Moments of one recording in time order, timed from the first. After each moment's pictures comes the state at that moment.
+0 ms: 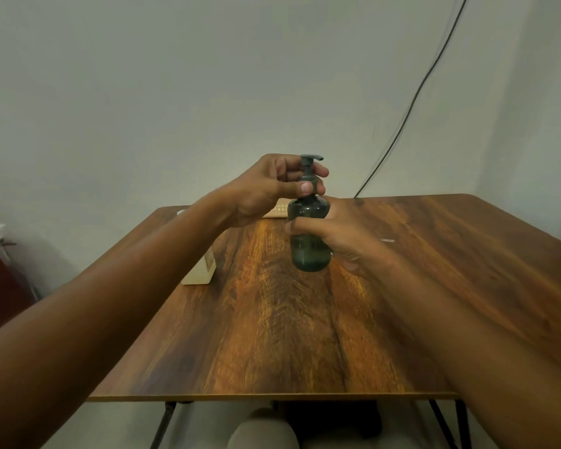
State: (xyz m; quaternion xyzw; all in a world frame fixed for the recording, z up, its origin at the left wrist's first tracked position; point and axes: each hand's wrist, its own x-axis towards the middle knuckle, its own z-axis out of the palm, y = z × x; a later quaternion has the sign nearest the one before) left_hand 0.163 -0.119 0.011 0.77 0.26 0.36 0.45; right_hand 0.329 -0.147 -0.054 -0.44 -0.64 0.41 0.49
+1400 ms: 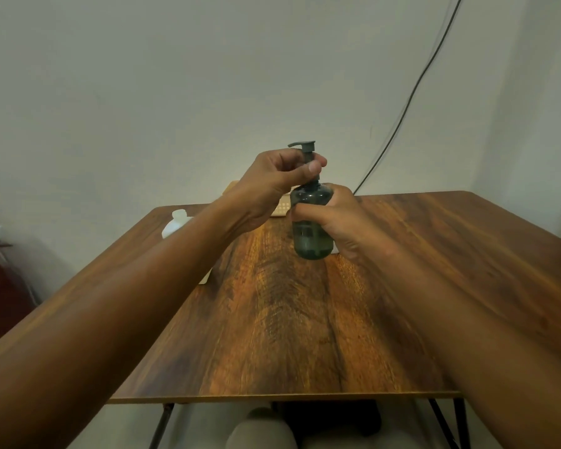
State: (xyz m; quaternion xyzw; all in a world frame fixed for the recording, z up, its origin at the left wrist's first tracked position) left_hand 0.183 -0.119 0.006 0.71 0.28 0.46 0.44; right_hand 0.335 -0.144 -0.040 -0.45 -0.62 0.38 0.51
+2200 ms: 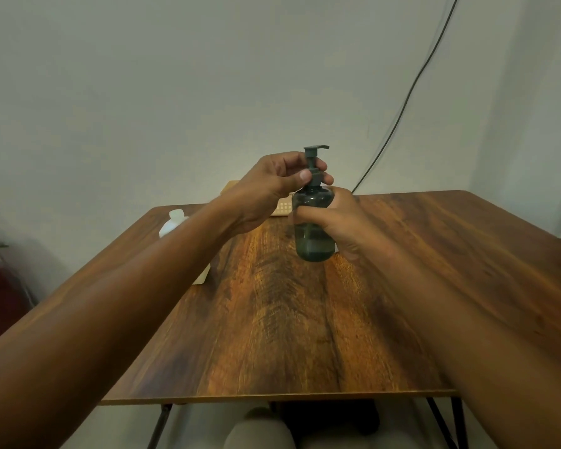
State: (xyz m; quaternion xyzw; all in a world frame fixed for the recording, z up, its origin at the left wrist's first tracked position) left_hand 0.180 -0.117 0.000 0.75 0.25 0.42 0.44; right_hand 0.341 -0.141 -0.047 -0.45 -0.63 0.38 0.51
